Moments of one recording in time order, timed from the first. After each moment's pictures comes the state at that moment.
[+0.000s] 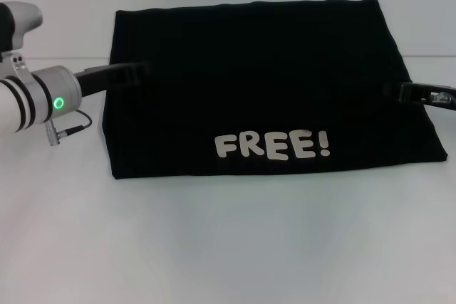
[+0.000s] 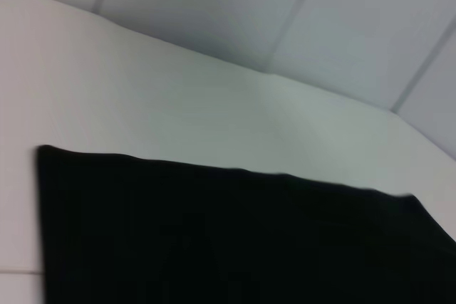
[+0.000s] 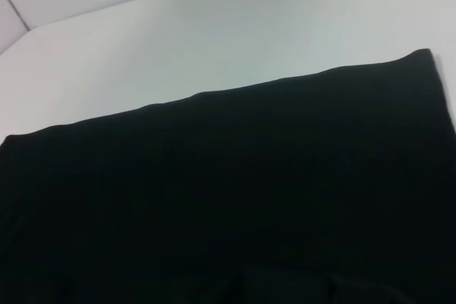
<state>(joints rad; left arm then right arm) -0.84 -2.06 0.33 0.37 2.13 0.82 -1.69 0.83 1.99 -0.32 -0.31 -2.30 -0.74 1.77</state>
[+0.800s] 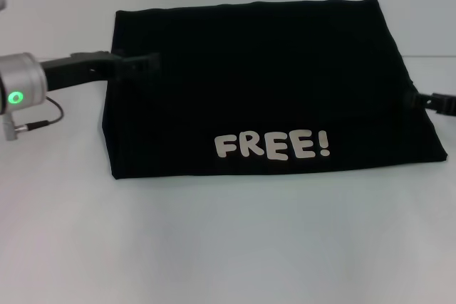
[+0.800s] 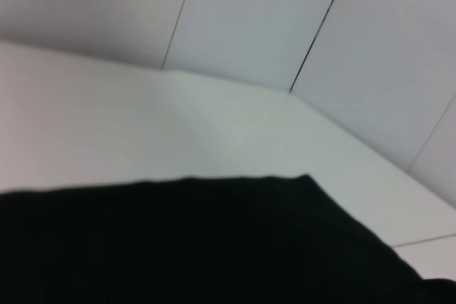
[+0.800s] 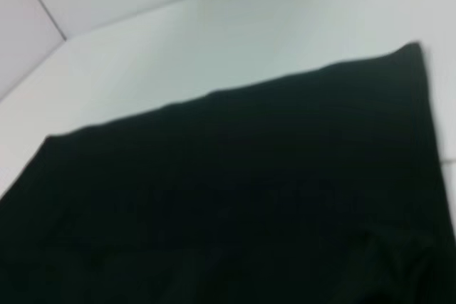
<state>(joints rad) -0.69 -2.10 0.52 0.77 2.12 1.17 -1.85 0.69 1.99 -0.31 -0.52 -2.29 -1.03 1.81</state>
